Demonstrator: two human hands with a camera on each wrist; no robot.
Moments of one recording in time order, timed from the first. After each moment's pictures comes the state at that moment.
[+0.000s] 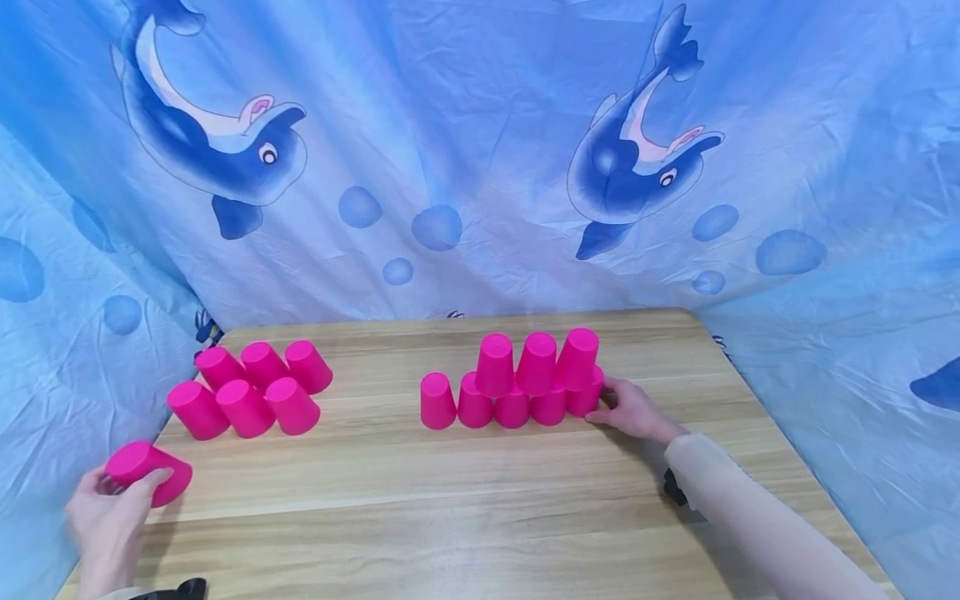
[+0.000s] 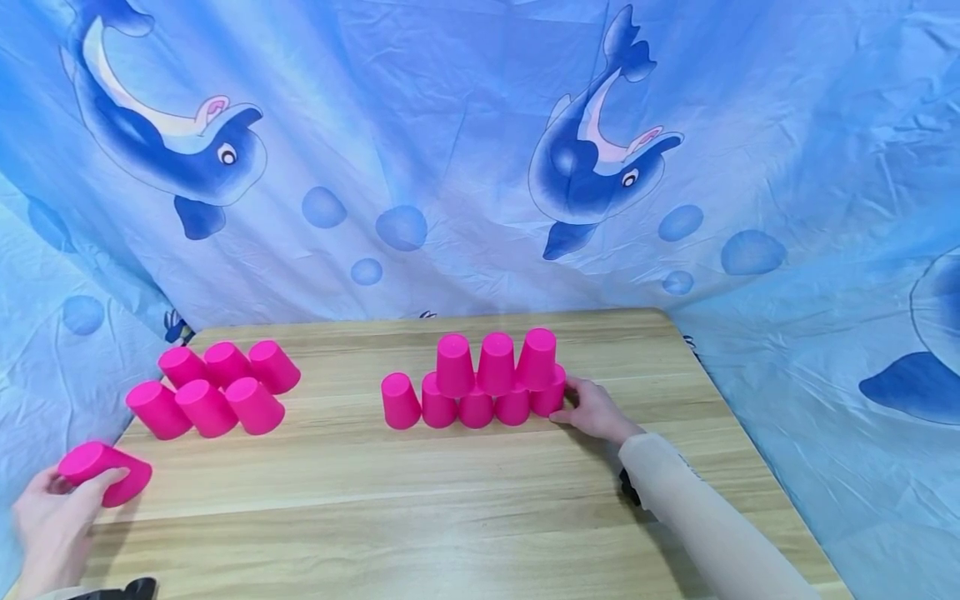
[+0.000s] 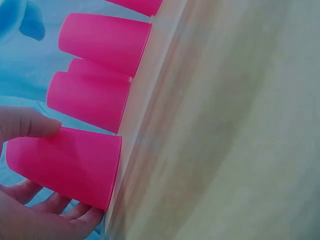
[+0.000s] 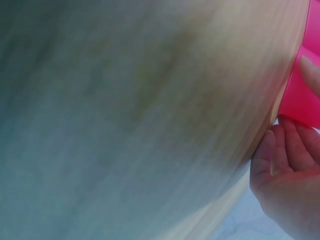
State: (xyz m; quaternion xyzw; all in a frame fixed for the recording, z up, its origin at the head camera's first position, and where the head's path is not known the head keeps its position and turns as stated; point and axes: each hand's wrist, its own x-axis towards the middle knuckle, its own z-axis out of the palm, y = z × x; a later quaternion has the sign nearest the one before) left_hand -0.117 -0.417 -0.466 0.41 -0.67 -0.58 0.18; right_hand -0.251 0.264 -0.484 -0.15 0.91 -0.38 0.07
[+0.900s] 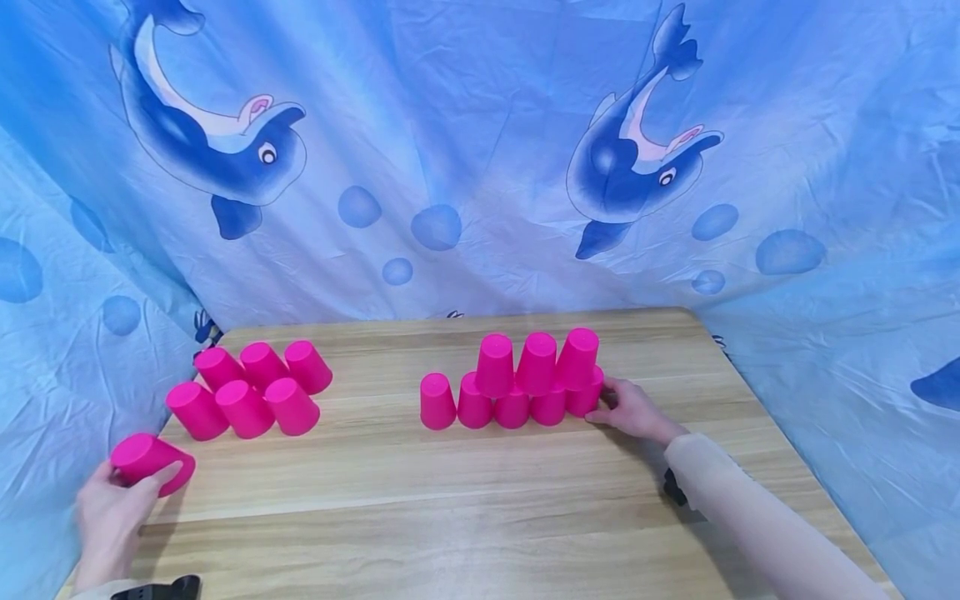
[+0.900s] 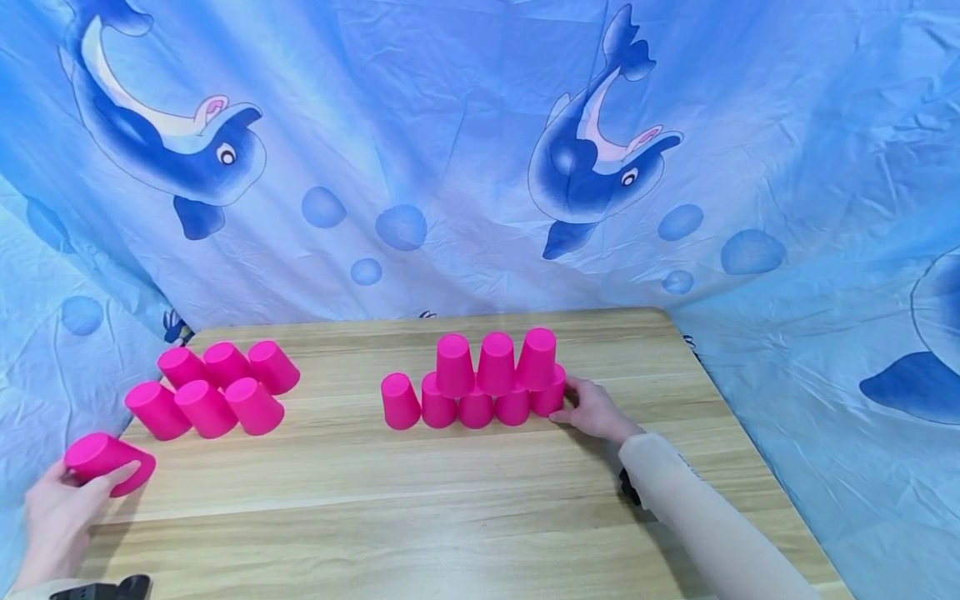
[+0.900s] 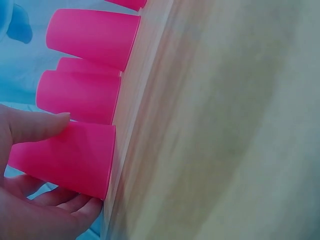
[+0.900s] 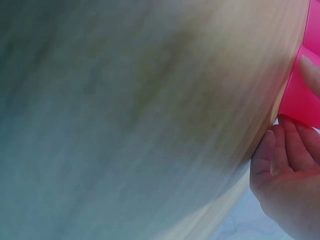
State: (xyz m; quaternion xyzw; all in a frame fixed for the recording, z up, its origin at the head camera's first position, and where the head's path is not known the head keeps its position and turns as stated) left_hand -0.126 -0.427 -0.468 0.36 -0.80 -0.46 0.12; right_hand -0.251 0.264 -0.485 -0.13 0.91 -0.39 0.08
